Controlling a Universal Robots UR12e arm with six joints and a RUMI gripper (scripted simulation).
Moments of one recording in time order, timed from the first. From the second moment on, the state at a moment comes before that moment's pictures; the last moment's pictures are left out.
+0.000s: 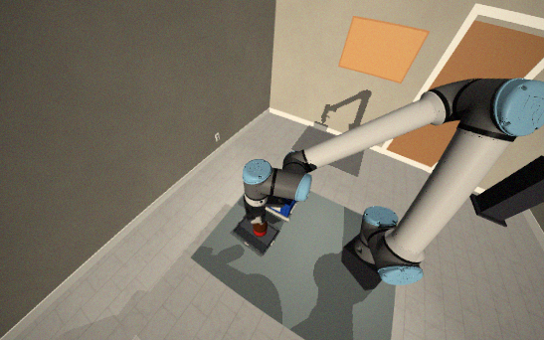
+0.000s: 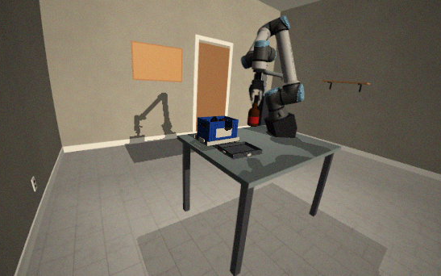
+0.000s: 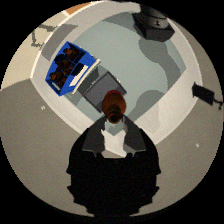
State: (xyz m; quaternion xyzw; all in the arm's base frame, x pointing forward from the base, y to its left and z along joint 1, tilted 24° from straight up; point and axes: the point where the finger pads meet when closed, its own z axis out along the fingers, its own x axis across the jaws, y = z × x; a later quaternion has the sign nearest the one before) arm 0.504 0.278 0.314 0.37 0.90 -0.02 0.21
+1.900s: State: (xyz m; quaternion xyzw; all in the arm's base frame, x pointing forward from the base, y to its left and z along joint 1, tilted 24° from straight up) arm 0.496 0.216 0.323 0.37 0.90 -0.02 0.21
